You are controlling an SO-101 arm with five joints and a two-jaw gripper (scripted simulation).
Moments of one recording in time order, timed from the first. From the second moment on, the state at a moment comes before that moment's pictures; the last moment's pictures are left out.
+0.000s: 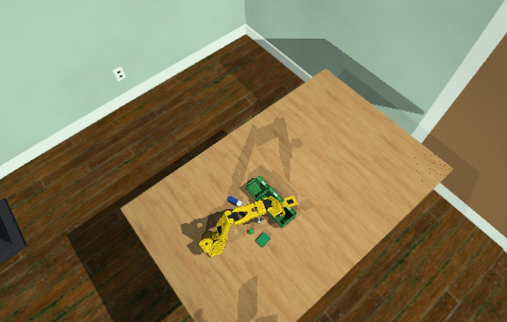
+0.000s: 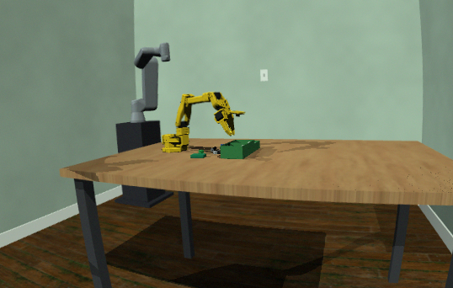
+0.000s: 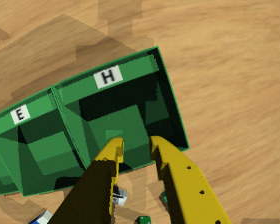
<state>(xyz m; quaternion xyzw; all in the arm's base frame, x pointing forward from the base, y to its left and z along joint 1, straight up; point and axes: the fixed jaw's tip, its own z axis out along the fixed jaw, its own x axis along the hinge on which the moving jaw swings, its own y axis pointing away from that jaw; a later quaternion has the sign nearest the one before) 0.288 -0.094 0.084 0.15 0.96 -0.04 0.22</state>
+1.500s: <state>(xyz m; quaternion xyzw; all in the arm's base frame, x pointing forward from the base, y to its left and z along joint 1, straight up) 0.287 -0.094 0.090 0.15 0.95 -0.05 0.25</state>
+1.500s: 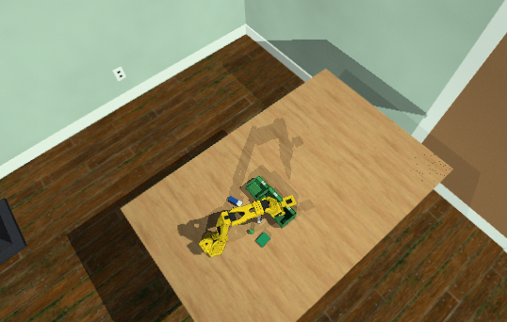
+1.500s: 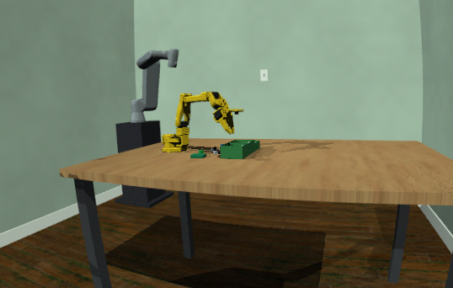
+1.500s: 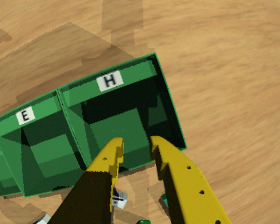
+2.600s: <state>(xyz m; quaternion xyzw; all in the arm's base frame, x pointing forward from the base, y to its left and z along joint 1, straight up) 0.287 -0.044 0.089 0.08 0.96 -0.03 0.25</state>
